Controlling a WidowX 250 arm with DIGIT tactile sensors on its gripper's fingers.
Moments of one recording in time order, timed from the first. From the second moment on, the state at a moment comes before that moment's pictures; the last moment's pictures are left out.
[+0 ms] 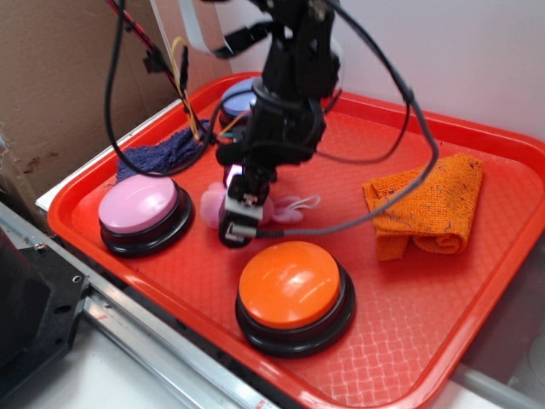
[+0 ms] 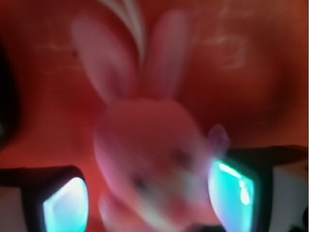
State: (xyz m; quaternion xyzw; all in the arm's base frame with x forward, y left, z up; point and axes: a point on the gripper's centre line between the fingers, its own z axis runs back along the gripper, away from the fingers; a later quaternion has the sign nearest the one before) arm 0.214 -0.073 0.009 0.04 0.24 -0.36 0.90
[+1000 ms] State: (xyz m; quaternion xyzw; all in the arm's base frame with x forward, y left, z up) arm 0.253 -0.003 0.150 -0.02 -0.03 0.02 1.00
